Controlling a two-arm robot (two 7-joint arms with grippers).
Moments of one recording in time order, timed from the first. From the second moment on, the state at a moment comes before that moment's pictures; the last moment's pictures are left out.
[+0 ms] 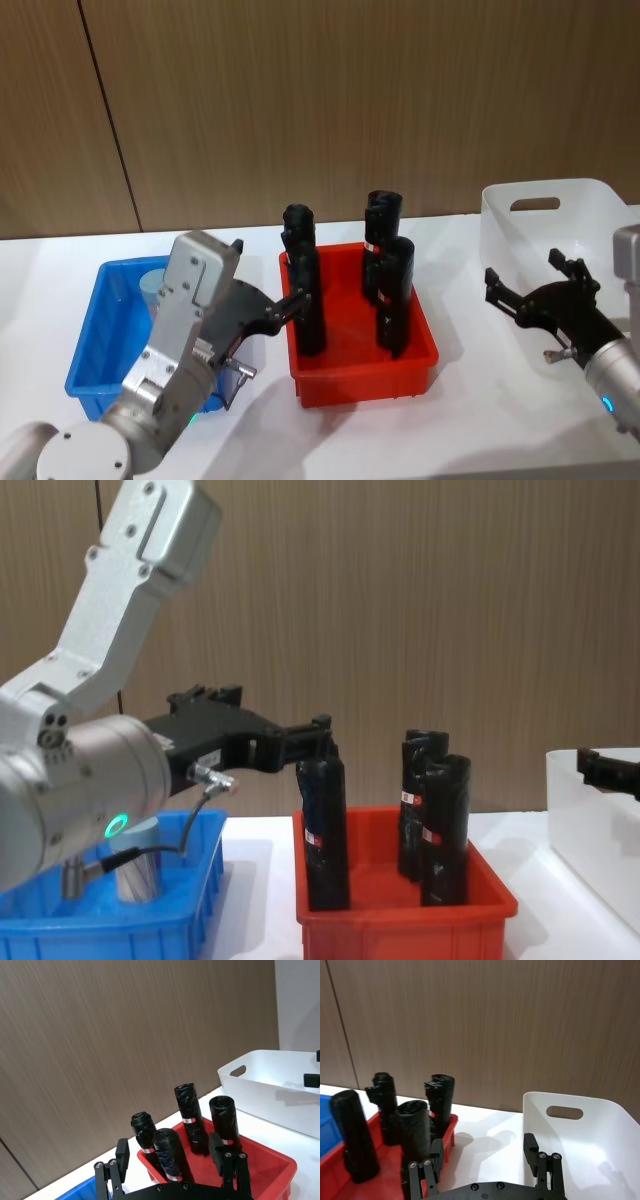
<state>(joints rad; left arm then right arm) -0.27 0.37 0.45 -1.60 -0.21 0.04 -0.05 0.16 0.31 -0.19 -1.51 0.26 0.02 0.10</state>
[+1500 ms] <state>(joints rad) -0.24 0.38 0.45 -1.63 -0.20 0.01 -0.01 -0.01 0.34 -0.23 -1.77 0.29 0.03 0.07</state>
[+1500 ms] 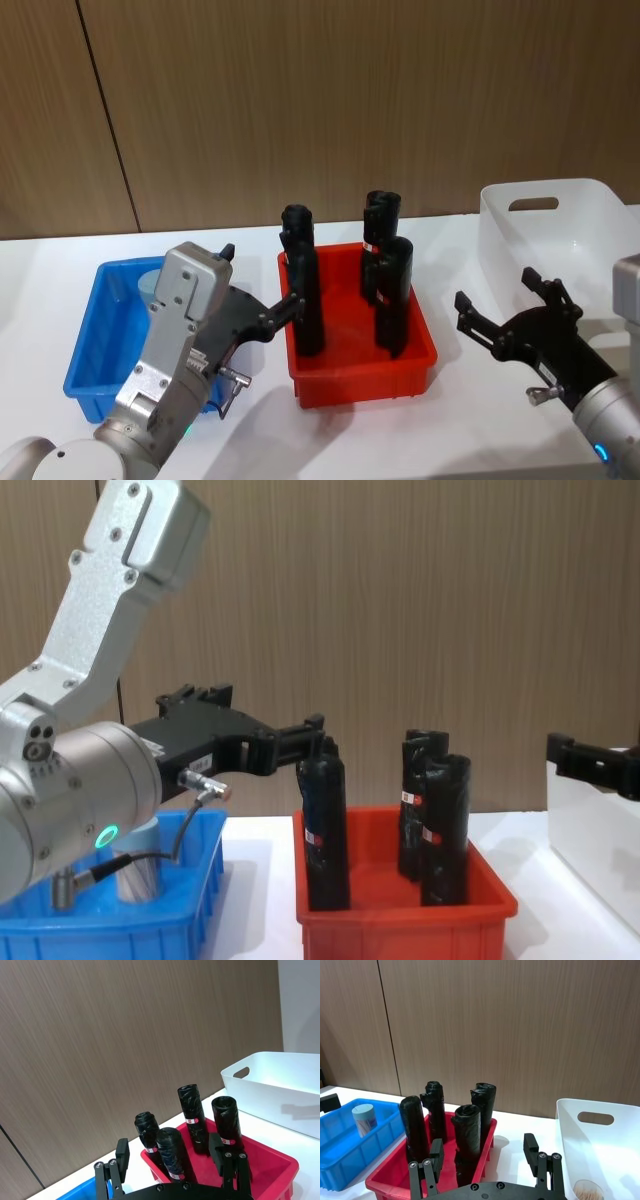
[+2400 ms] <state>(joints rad) -0.24 0.38 0.45 -1.63 -0.20 0.01 -0.01 0.14 0.32 -0.20 -1.53 0.31 -0.01 0.28</state>
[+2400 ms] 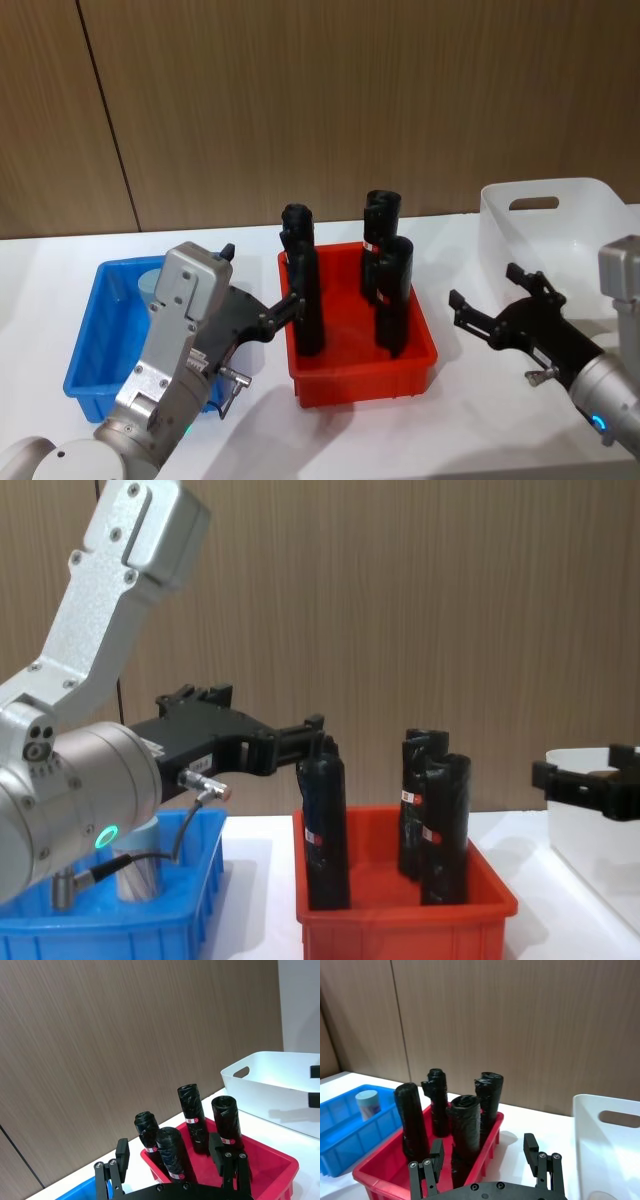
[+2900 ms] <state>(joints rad) -0.24 0.38 0.45 -1.63 -0.20 0.01 -0.01 0.29 0.29 -0.20 -1.32 0.33 -0.02 0.48</state>
